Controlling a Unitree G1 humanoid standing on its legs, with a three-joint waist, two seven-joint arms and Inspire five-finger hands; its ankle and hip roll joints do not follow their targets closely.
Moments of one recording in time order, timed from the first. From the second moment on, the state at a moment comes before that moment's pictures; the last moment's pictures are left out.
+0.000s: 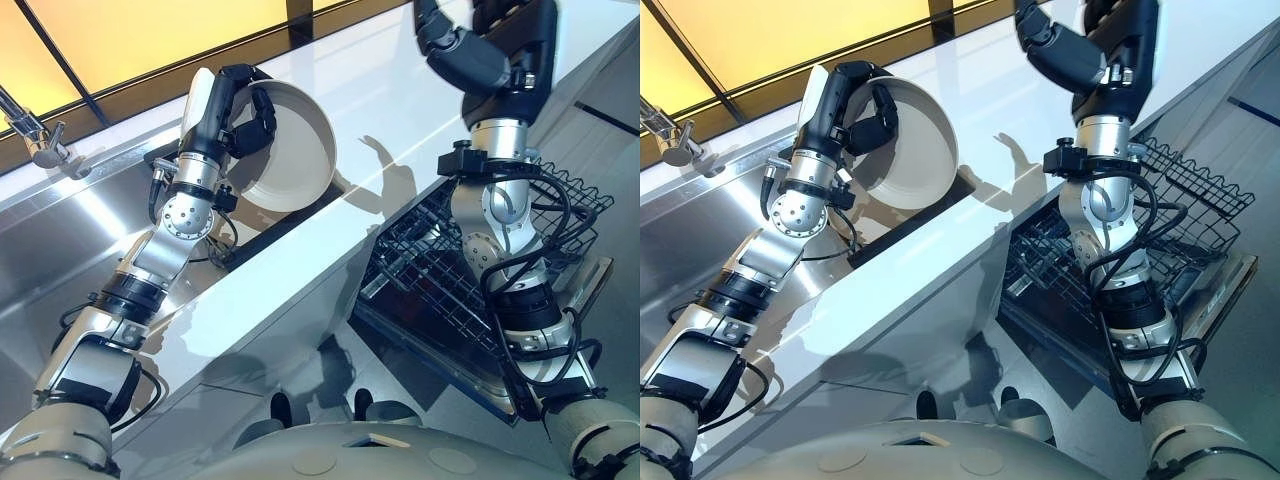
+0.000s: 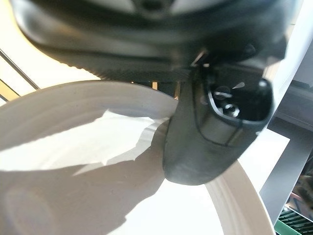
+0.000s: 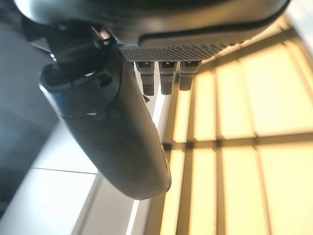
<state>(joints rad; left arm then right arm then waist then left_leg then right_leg) -0.55 0.65 -0.36 0.23 0.00 -0.18 0.32 -0.53 -0.41 0.17 -0.13 0.61 -0.12 -0.33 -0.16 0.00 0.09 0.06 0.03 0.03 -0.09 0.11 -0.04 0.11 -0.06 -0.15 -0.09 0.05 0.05</state>
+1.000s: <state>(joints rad) -0.62 0.65 -0.40 0.25 0.00 -0.18 0.33 -0.48 -0.37 0.37 -0.11 0.89 0.21 -0.12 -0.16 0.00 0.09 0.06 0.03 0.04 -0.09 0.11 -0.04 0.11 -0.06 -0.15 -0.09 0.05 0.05</state>
